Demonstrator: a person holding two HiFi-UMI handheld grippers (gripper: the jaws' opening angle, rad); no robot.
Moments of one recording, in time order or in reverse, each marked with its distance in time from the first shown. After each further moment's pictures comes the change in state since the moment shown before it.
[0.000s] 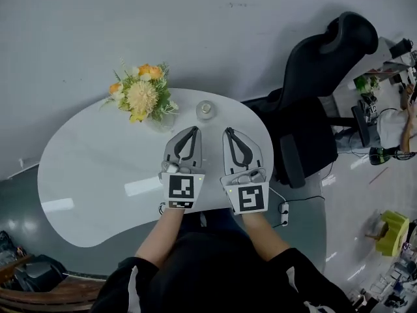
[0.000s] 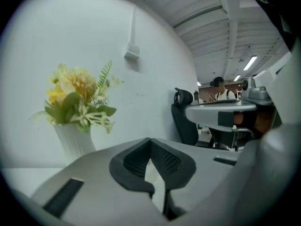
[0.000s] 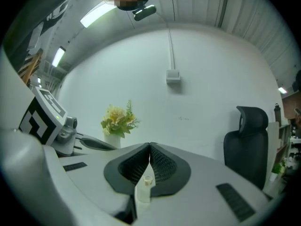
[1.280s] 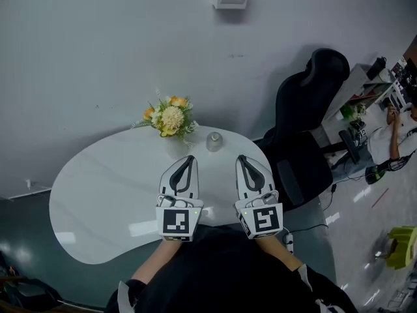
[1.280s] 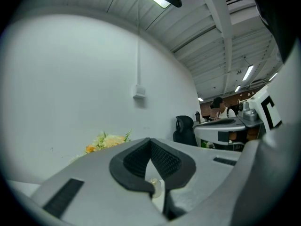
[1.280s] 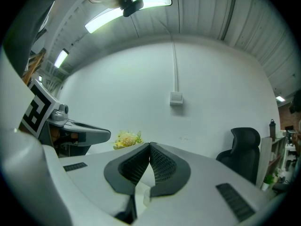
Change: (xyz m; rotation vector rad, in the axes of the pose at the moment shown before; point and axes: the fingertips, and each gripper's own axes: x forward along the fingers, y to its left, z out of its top) left arm -0.132 0.020 0.103 -0.028 -0.190 0.064; right arm -0.071 0.031 0.107 -0.056 -0.163 -0.035
